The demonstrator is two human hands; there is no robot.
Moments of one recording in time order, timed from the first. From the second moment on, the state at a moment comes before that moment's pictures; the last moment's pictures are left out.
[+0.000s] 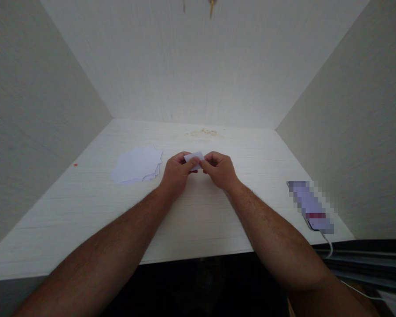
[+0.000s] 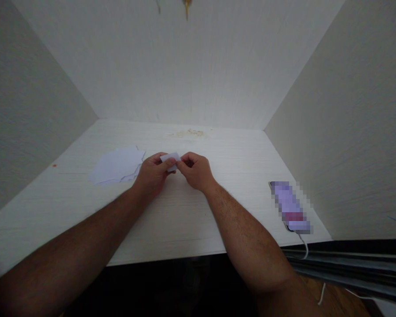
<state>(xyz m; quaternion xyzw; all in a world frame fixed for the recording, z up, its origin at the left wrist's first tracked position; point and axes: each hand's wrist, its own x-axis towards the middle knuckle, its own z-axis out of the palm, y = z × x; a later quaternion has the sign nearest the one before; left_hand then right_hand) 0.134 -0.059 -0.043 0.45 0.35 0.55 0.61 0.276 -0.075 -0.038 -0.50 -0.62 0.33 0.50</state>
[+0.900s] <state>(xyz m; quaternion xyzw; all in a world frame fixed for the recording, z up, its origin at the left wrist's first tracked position) 0.133 -0.056 -0.047 0.44 0.38 0.55 0.60 0.282 -0.071 -0.040 -0.52 -0.59 0.36 0.51</state>
